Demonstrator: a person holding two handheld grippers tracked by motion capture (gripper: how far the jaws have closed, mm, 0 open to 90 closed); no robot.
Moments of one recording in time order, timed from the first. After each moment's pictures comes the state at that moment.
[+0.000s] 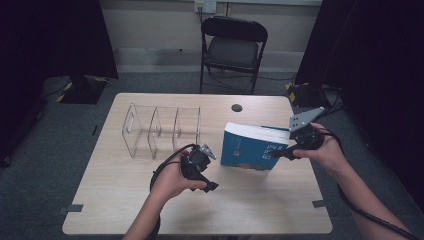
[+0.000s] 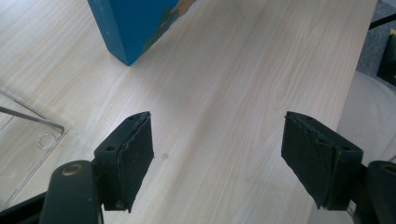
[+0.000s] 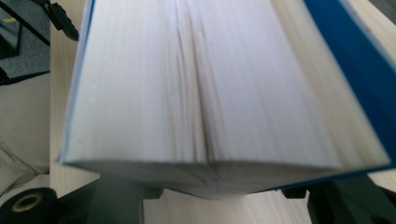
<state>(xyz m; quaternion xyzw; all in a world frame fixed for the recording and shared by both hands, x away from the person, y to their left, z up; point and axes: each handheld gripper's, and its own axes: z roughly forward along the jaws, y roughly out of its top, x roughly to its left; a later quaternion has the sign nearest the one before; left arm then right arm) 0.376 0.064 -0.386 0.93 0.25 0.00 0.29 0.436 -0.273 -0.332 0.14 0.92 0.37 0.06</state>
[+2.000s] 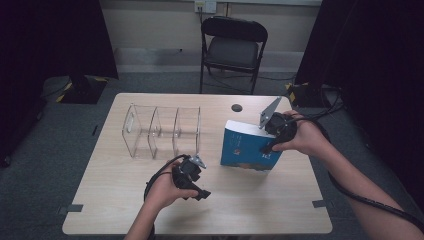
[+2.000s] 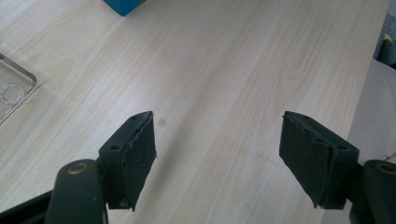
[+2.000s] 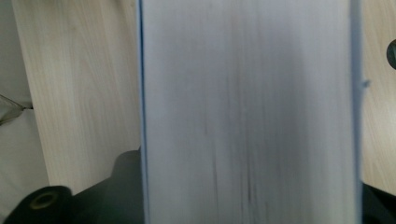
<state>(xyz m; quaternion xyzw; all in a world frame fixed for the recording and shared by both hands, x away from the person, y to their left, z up) 0.368 0.086 -0.425 0.91 0.27 -0.01 0.30 0.450 -0.202 -0.303 0.10 0.98 0.16 0.06</state>
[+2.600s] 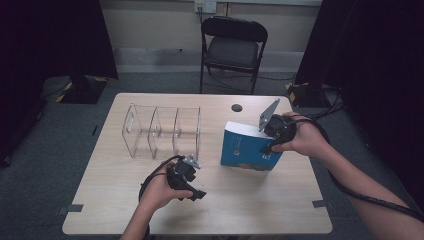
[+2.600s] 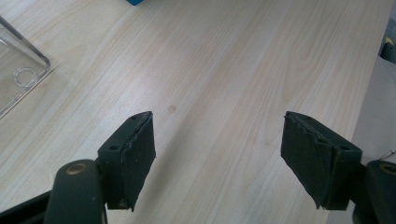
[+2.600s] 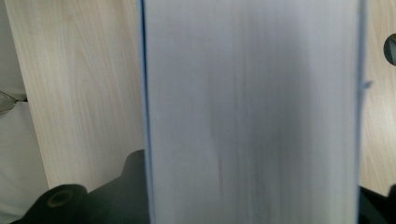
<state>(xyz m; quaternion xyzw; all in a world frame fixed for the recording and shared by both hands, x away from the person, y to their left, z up) 0.368 0.101 -0.428 0.91 0.28 -0.01 0.31 0.444 -0.200 -0.303 0.10 0.98 0.15 0.07</state>
